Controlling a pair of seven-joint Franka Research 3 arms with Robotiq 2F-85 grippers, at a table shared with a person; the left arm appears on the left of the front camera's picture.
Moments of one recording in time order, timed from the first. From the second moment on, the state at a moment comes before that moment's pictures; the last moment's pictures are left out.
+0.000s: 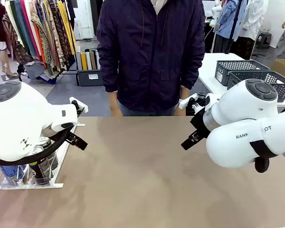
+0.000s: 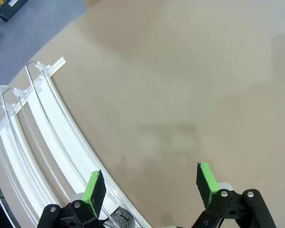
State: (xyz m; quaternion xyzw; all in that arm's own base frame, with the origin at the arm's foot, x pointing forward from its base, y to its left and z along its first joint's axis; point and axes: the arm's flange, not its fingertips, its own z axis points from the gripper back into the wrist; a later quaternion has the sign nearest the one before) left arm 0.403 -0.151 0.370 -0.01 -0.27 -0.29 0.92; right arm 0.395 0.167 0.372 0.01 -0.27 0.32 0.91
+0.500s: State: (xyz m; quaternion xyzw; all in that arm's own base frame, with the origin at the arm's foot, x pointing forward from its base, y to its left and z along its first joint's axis) left arm 0.403 -0.151 0.370 -0.01 -0.27 -0.29 0.92; right arm 0.395 0.168 0.372 0.01 -0.27 0.32 0.91
